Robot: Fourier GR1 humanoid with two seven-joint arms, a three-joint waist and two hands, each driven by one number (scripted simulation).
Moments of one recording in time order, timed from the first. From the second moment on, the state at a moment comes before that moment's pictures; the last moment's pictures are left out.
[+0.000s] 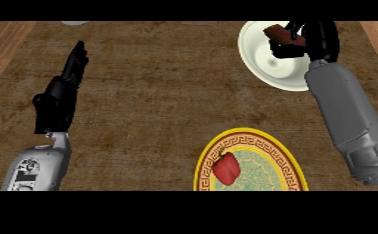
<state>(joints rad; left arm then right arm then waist) -0.24 0.19 0.03 -1.59 -0.19 0.10 0.15 -0.87 -0.30 -0.15 -0.67 0.72 -0.42 -0.15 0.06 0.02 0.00</state>
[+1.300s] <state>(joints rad) -0.26 0.19 0.05 -1.58 -0.19 0.10 0.17 -0.97 -0.50 -0.50 -0.23 0.36 0.00 -0.62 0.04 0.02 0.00</state>
